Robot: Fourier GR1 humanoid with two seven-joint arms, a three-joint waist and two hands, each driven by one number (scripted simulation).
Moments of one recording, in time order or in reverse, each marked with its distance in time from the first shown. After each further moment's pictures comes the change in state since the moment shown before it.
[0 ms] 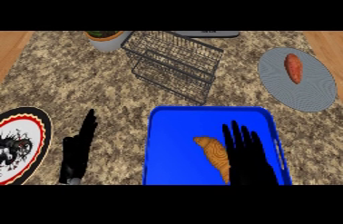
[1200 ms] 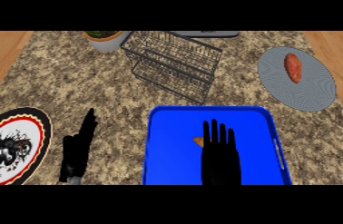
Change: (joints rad) left arm -0.003 -0.035 0.048 0.010 -0.040 -0.038 0.001; right arm -0.017 0.319 -0.116 0.322 0.105 0.198 -0.051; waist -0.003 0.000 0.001
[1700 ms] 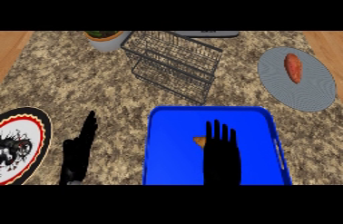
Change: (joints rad) left arm 0.038 -0.019 -0.004 -0.055 -0.032 -0.002 0.026; right arm 0.005 0.034 -0.065 0.053 0.000 0.050 -0.026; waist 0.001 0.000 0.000
